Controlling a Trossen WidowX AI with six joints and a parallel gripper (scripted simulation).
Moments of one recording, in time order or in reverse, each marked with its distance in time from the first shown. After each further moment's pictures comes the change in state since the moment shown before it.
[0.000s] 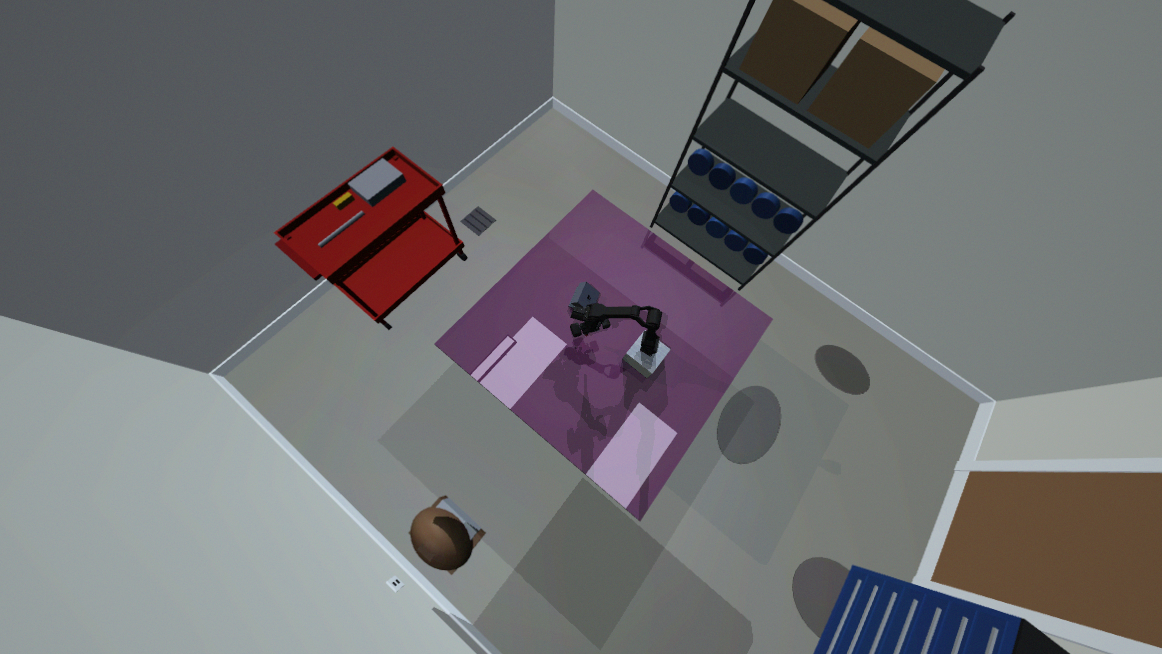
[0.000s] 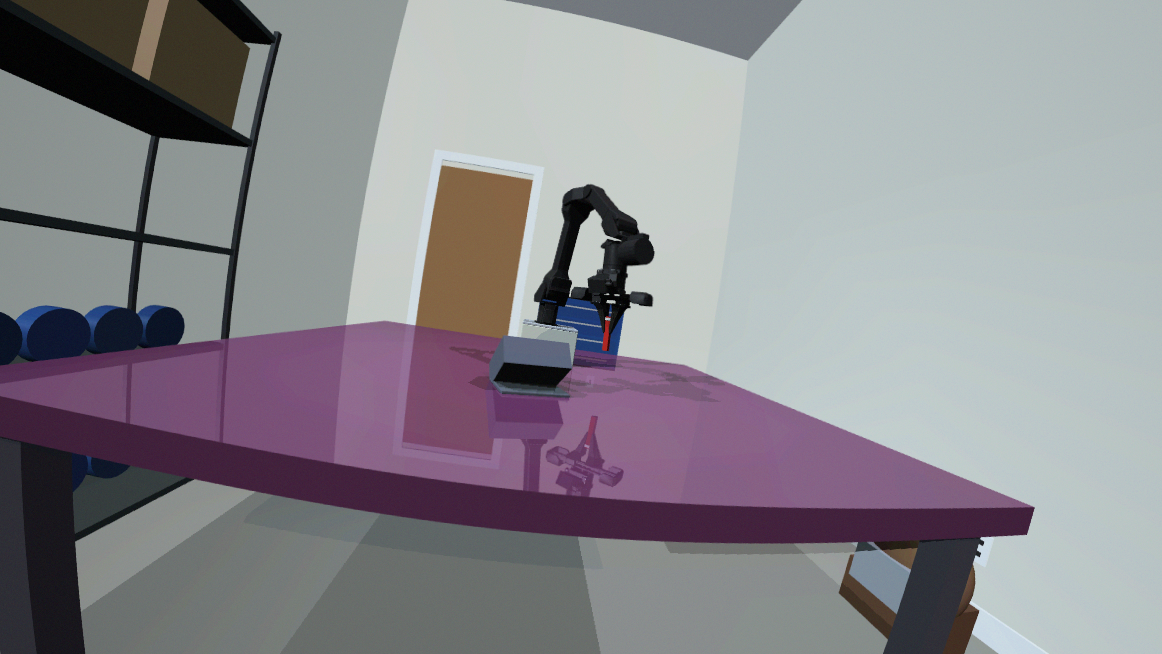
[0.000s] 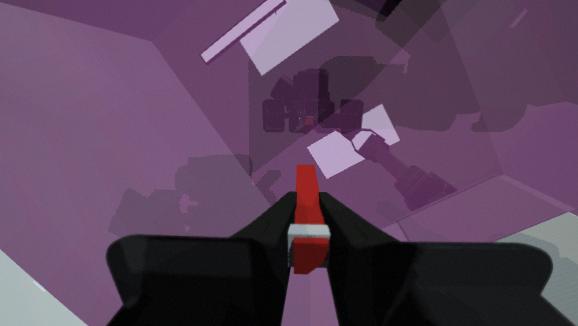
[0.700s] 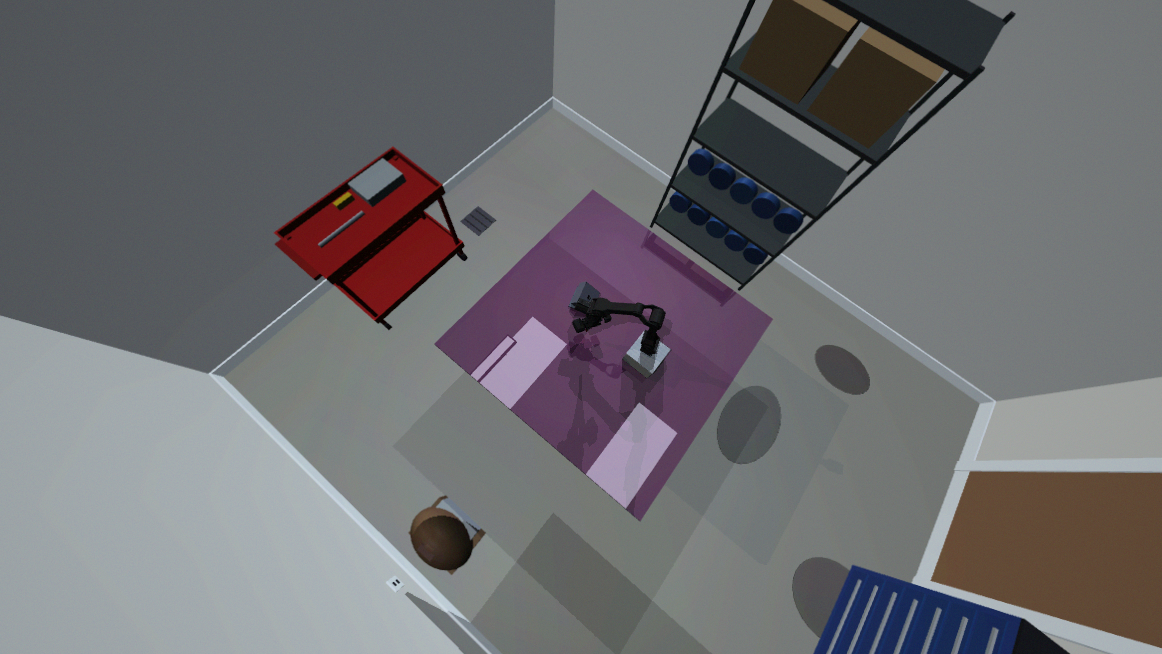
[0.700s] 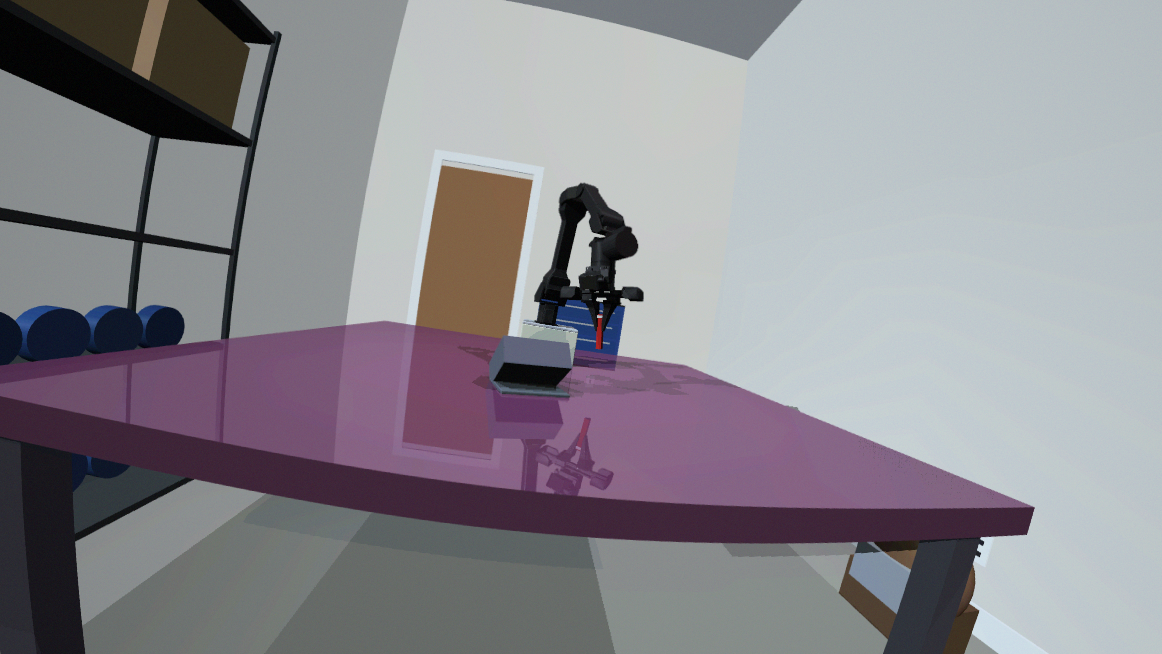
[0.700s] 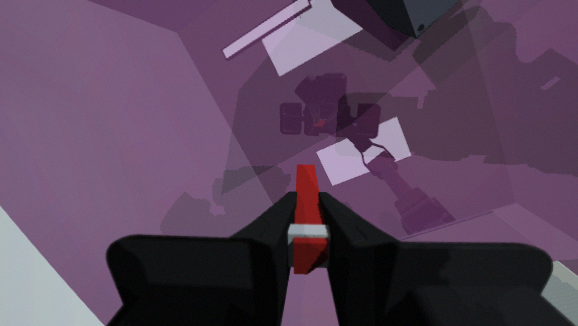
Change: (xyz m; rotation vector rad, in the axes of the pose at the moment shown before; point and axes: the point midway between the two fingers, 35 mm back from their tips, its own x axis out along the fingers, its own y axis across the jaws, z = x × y) arm -0.003 -0.013 0.022 -0.095 -0.012 0.073
